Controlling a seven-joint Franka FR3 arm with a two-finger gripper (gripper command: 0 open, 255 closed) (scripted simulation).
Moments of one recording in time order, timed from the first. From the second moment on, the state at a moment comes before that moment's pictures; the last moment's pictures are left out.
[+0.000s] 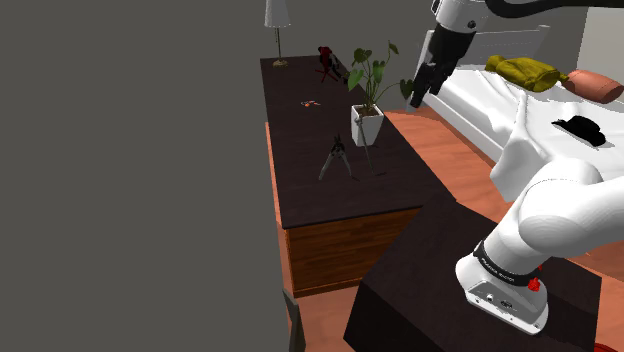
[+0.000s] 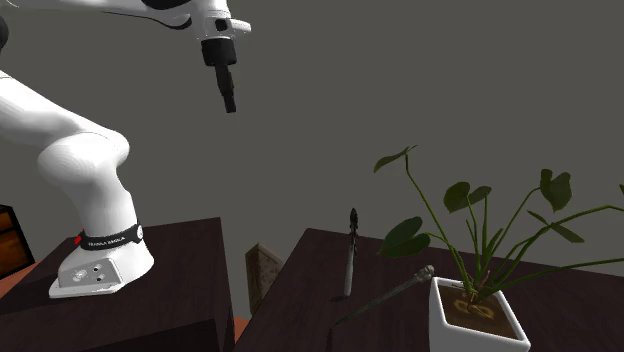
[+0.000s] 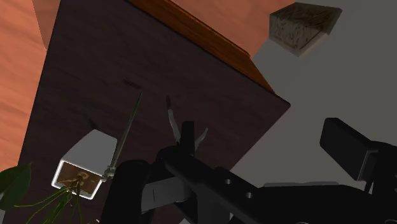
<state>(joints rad) 0.01 -0.81 -0.05 -2.40 -0.06 1.71 0.01</state>
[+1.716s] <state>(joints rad) 0.04 0.23 -0.17 -1.87 -0.10 1.94 -0.44</state>
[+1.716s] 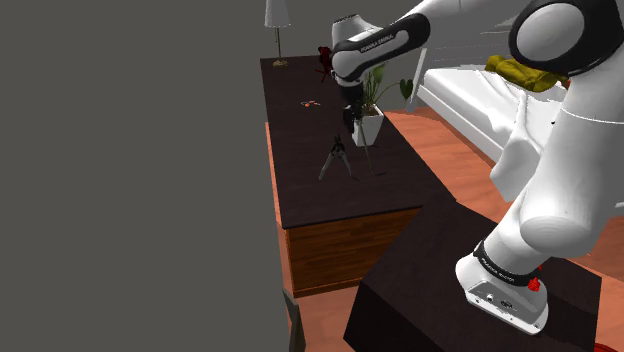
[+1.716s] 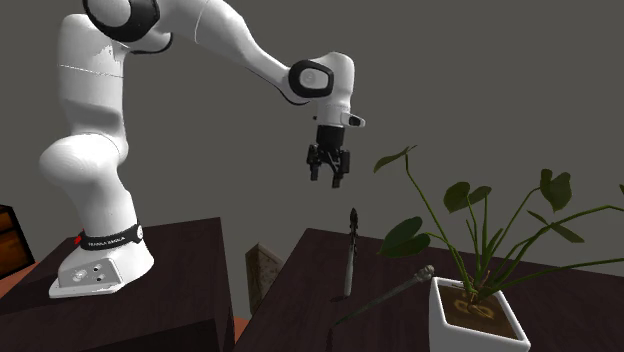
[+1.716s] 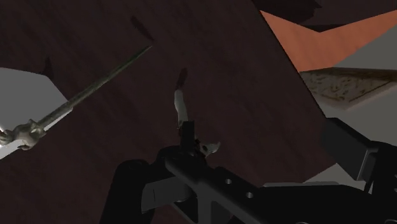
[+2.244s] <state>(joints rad) 0.03 0.58 -0.15 -1.54 -0.11 1.88 -0.55</state>
